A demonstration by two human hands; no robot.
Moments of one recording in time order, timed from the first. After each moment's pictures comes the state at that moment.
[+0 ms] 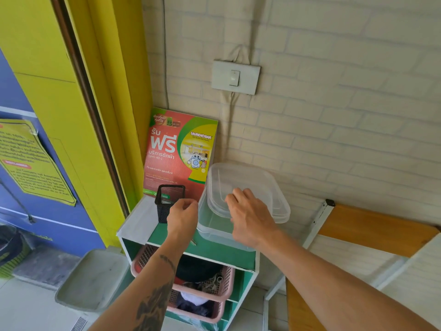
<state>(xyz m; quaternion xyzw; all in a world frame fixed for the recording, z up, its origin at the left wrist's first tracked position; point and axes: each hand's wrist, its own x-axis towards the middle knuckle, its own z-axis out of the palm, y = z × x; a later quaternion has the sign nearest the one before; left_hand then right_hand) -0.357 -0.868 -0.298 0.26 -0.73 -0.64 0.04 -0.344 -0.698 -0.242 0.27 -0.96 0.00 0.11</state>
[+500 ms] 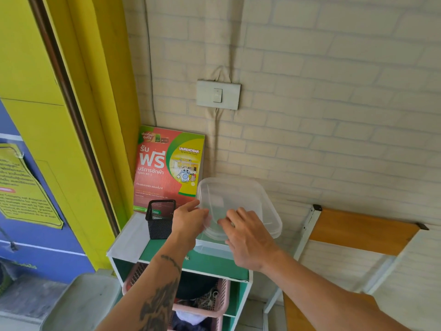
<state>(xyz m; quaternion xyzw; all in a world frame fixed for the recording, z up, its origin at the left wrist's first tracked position) -0.370 -0.843 -0.272 0.21 -0.63 -0.75 -0.02 -0.327 -0.674 -0.262 0.31 -0.94 -0.03 0.15</state>
